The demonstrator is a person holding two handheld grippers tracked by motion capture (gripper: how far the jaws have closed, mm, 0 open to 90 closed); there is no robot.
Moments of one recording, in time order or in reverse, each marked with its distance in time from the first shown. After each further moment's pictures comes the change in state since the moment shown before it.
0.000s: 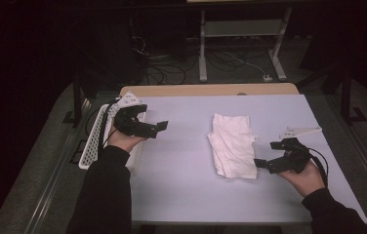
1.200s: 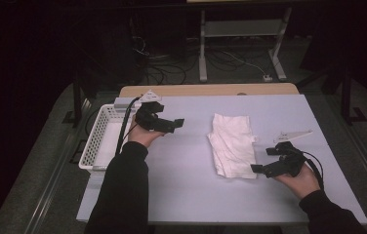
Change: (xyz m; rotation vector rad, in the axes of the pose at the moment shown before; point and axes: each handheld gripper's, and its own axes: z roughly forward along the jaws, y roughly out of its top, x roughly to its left) left arm 0.001 -0.001 0.065 0.055 -0.048 -0.056; right arm -0.002 -0.011 0.017 0.064 0.042 0.023
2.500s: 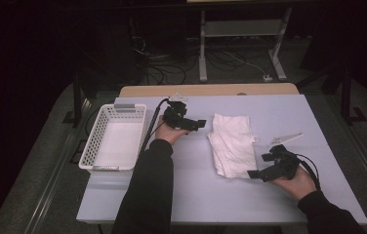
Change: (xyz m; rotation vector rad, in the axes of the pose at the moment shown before) left arm -0.006 -0.005 0.093 0.061 -0.065 -0.053; right arm 0.001 -0.007 0.016 0.089 0.039 0.003
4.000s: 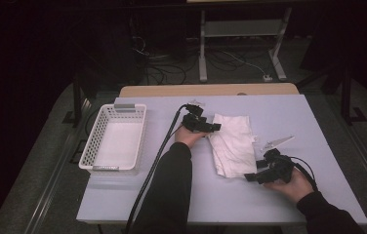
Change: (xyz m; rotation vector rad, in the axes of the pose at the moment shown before) left arm -0.003 -0.012 0.076 0.056 -0.077 -0.103; right arm 0.007 -0.003 0.014 0.083 -0.018 -0.046
